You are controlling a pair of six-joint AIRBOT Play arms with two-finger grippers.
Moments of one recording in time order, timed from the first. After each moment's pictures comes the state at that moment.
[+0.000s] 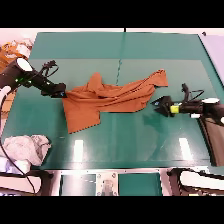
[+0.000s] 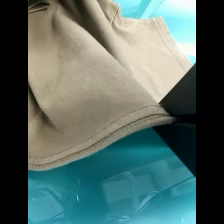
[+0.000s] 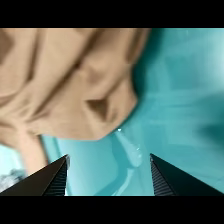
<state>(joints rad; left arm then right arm) 0.05 -1.57 1.35 1.11 -1.27 -1.33 -0.30 -1.39 0.72 -0.48 1.05 1.06</state>
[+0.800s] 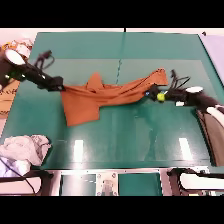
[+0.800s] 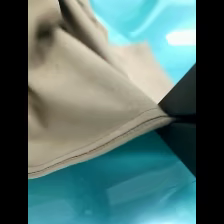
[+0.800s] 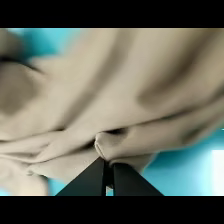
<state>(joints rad) 0.05 -1.45 1.42 1.08 -1.30 -1.29 -0.12 -1.43 0.93 -0.39 0.87 1.01</state>
